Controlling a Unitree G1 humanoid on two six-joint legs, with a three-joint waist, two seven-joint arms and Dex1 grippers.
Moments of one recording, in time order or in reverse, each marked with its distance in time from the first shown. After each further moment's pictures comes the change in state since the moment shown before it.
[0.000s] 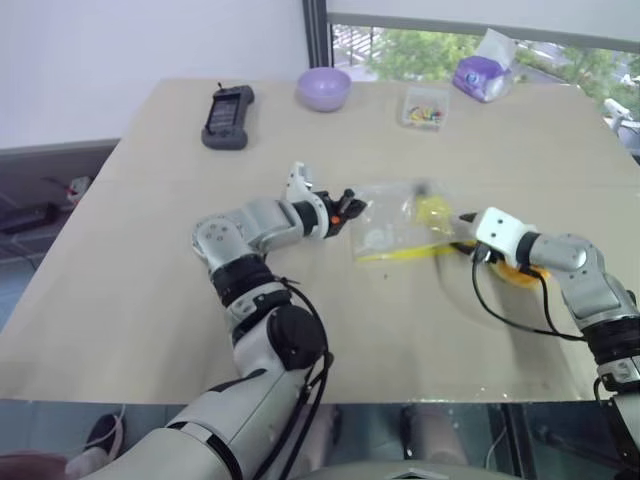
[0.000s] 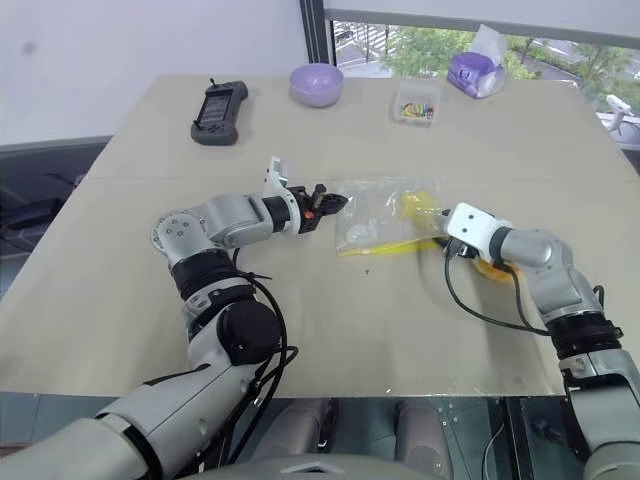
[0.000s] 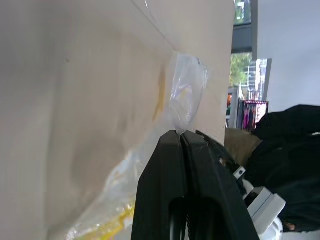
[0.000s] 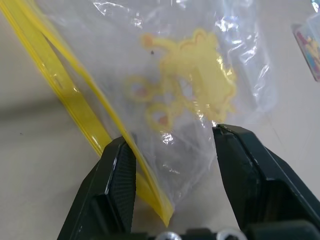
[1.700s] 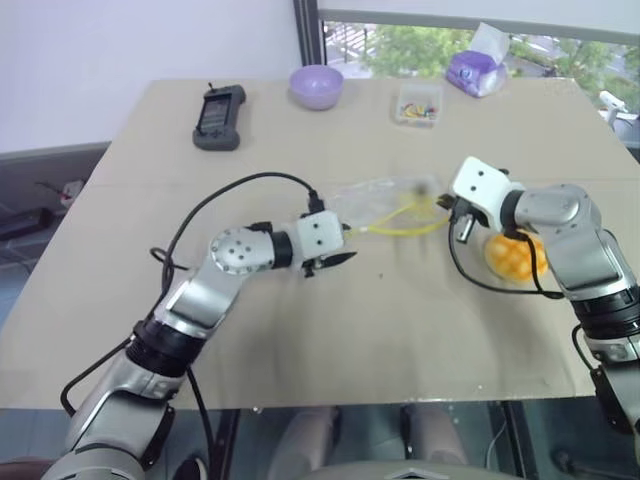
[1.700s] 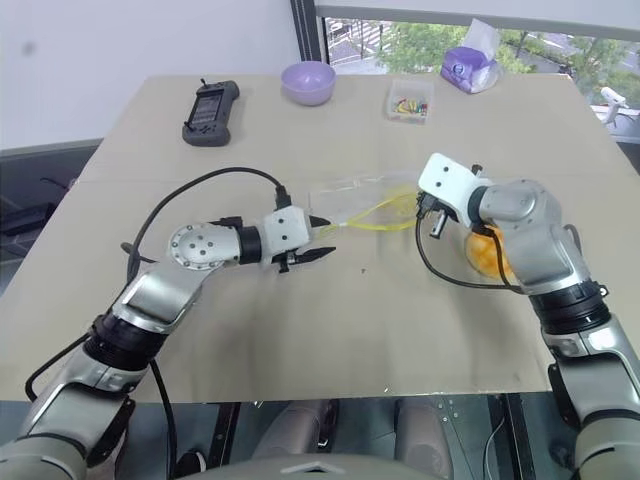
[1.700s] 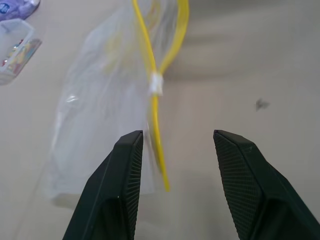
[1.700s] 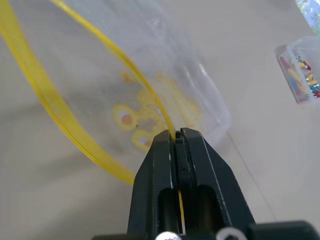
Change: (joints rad) left arm 0.492 0.799 -1.337 -0.354 0.858 -1.402 -1.174; right arm -0.171 0.019 0.056 -0.398 0.003 0.623 0.130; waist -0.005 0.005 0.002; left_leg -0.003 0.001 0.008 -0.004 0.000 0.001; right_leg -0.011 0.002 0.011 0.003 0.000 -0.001
